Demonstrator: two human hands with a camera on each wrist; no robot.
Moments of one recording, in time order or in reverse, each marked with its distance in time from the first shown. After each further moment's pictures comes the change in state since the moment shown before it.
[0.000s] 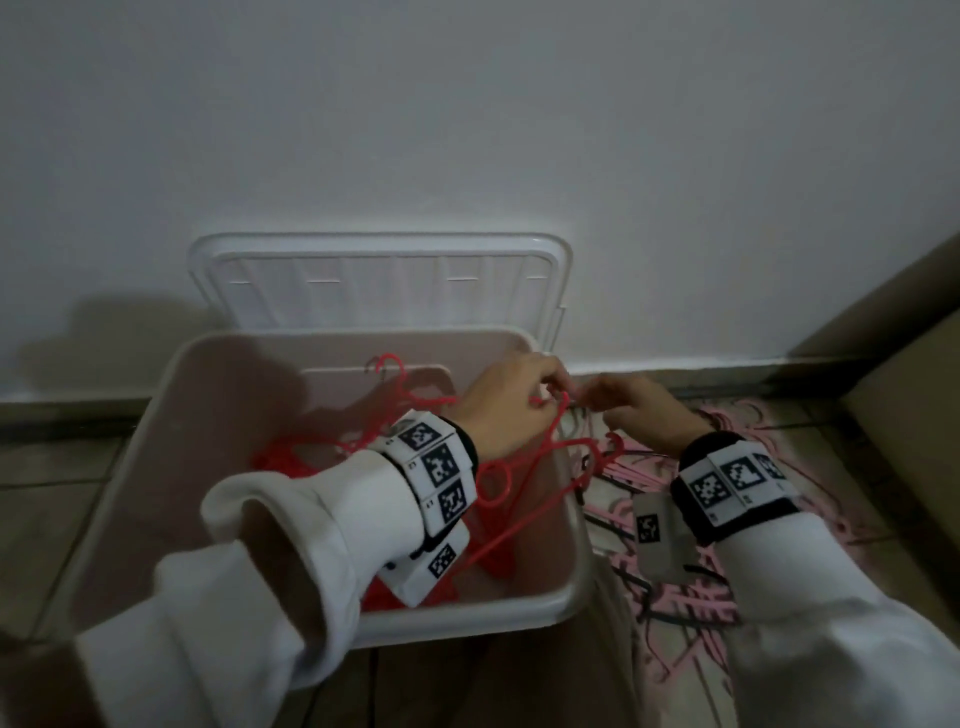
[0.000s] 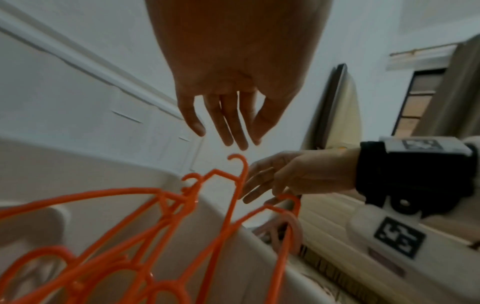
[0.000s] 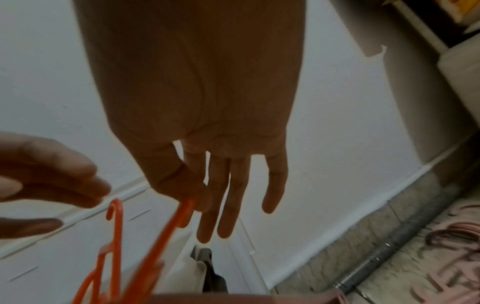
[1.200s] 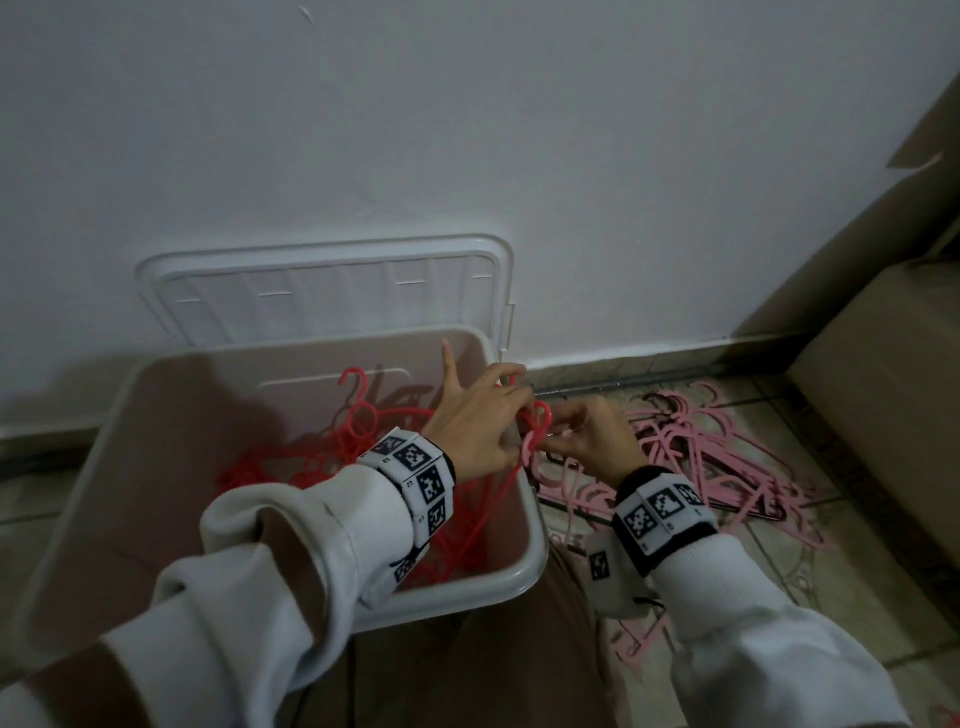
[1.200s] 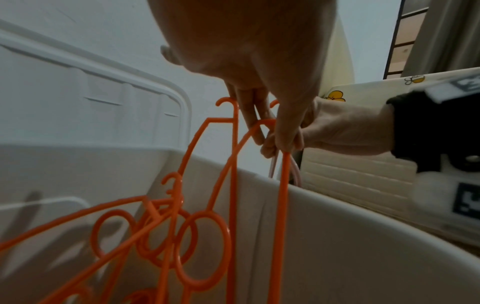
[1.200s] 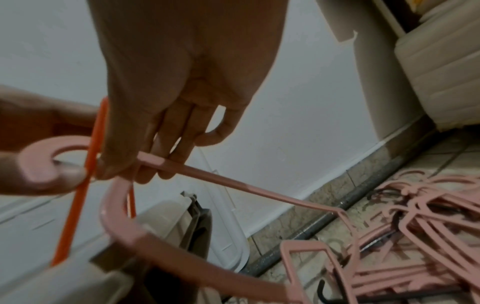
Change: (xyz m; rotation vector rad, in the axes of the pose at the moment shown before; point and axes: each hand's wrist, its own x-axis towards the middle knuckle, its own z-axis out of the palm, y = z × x) left_hand -0.009 0.016 0.031 0.683 -0.212 0.082; right_hand -0.037 0.027 0.035 0.181 0.273 -0.189
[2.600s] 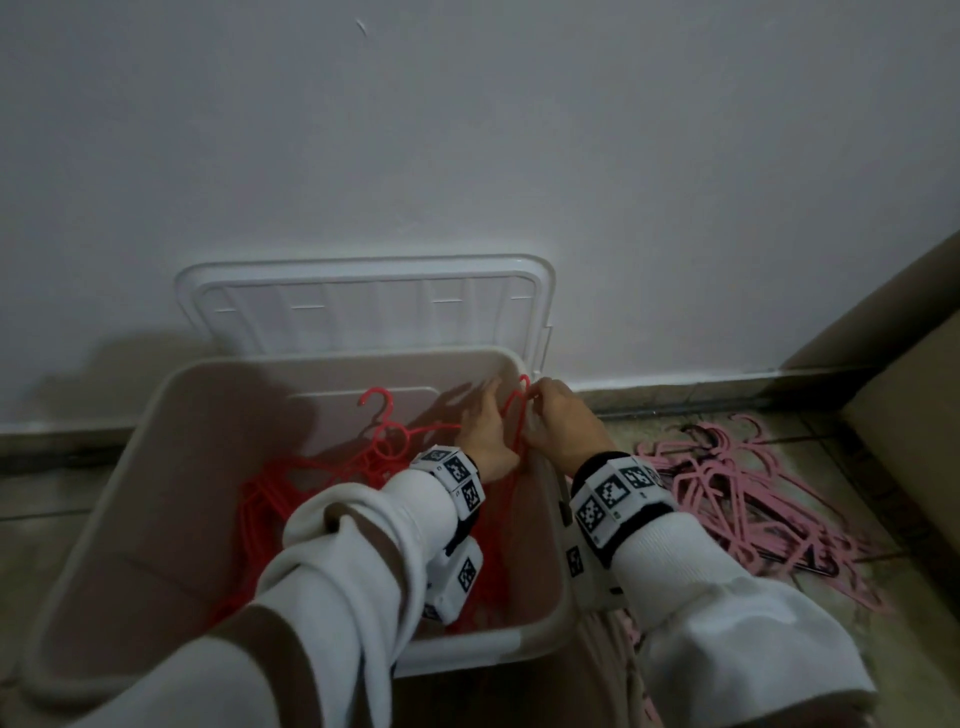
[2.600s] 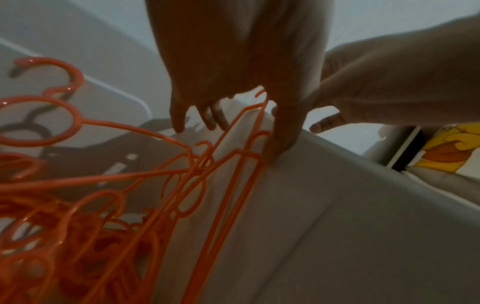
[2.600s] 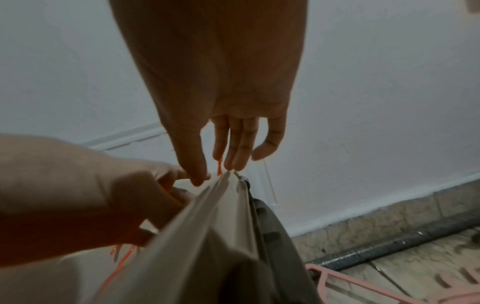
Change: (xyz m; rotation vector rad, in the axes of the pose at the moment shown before) left_hand 0.040 -0.048 0.072 -0.834 0.000 -0.584; right_hand 0.065 -0.029 0.043 -0.380 -0.060 0.104
